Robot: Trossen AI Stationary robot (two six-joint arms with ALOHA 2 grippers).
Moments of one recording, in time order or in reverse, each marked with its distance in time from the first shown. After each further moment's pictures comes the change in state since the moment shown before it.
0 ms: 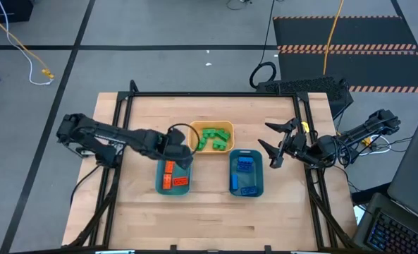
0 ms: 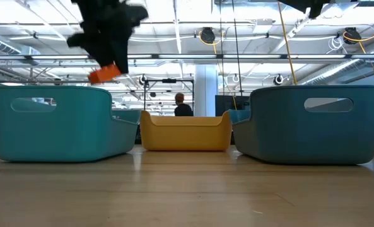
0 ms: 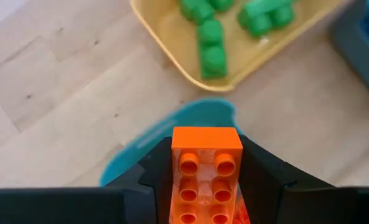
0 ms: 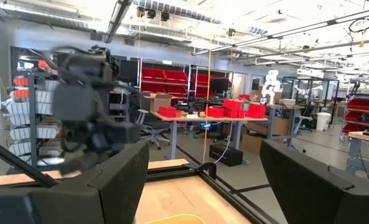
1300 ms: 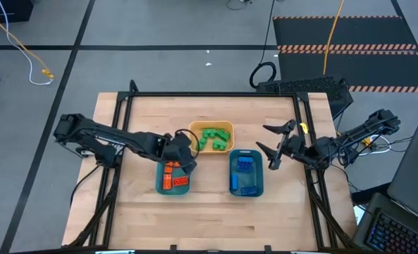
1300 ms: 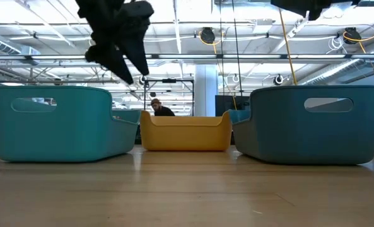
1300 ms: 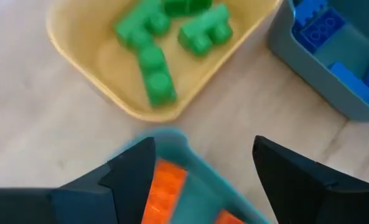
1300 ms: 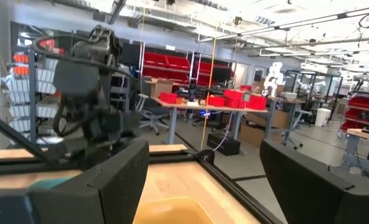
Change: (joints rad) left arm 0.010 -0.042 -0.157 0.350 0.035 0.211; right arm 0.001 0.000 0.000 -0.089 0.000 0.011
